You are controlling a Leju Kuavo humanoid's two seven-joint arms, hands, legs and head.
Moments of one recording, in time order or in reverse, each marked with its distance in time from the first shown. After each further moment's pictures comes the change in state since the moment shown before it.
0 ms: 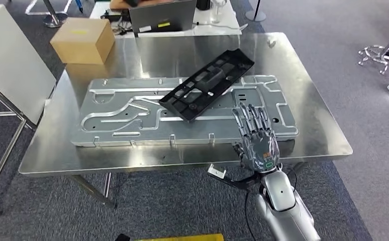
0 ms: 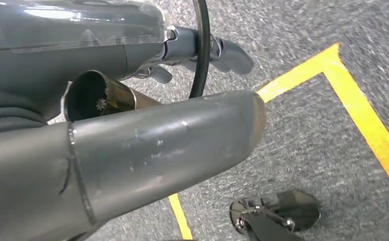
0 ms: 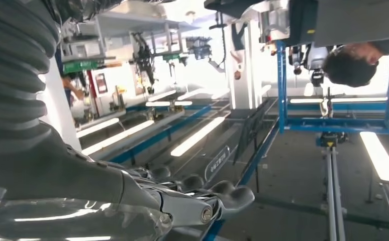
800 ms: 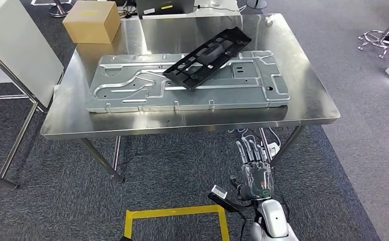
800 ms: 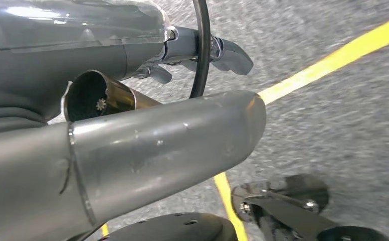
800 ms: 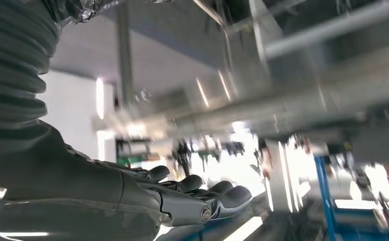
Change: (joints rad) left arm 0.007 -0.013 0.039 0.000 0.005 0.011 0.017; right arm 0.150 0.069 -0.076 0.213 -0.161 -0.001 -0.047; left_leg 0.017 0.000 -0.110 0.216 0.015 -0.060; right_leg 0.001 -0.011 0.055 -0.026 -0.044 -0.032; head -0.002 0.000
